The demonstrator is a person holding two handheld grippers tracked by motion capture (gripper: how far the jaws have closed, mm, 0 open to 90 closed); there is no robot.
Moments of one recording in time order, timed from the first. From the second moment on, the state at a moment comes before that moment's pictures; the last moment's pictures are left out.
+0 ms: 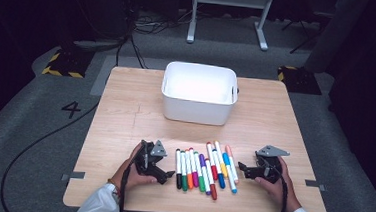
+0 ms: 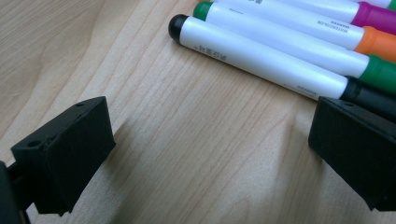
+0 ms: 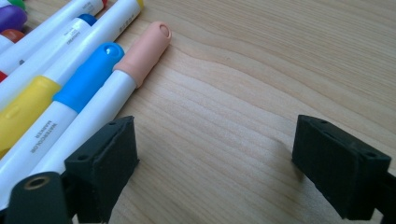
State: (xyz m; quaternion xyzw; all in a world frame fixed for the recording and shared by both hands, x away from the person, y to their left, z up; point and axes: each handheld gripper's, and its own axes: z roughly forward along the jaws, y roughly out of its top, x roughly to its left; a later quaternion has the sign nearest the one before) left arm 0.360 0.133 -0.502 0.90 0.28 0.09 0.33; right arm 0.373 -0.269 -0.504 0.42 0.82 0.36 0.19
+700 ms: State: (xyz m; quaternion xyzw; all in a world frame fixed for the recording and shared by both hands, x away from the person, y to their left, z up) left arm 0.372 0.094 -0.503 0.90 0.27 0.08 0.34; right arm 0.374 -0.290 -0.503 0.41 0.82 0.36 0.19
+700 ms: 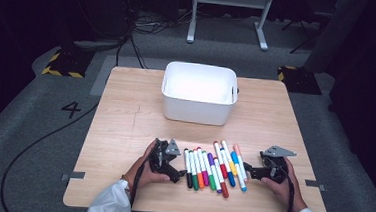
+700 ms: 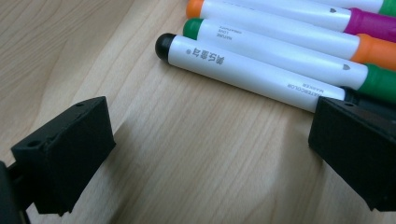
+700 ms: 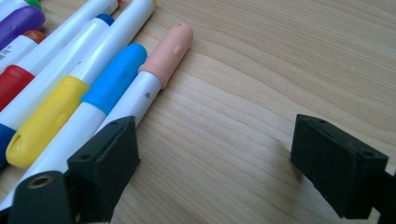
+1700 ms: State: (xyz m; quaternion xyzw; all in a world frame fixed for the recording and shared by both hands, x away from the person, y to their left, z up) left arm 0.406 0.021 -0.503 0.90 0.26 0.08 0.35; right arm 0.366 -0.361 -0.503 0.45 0.80 0.35 0.20
